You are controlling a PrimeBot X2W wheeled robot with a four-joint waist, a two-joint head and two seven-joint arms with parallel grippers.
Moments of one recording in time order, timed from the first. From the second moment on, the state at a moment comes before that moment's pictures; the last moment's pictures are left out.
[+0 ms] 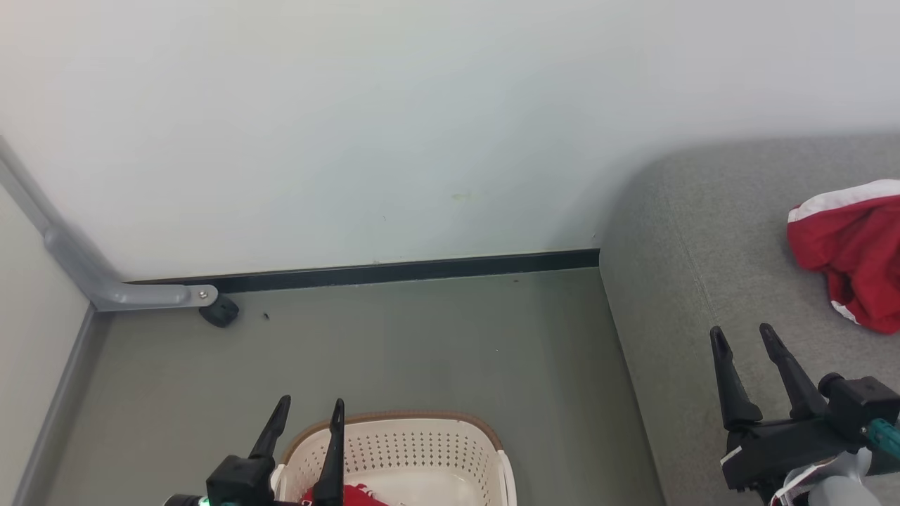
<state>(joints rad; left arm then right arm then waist) -0.14 0.15 -0.39 0.28 -0.42 0.12 -0.24 -0.29 -0.22 0.15 0.45 0.36 0.12 -0.26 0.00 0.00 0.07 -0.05</state>
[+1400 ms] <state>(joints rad) -0.04 0.08 -0.23 0.30 -0.36 0.12 -0.24 -0.03 -0.19 0.17 0.17 0.31 0.08 -0.26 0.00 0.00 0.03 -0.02</state>
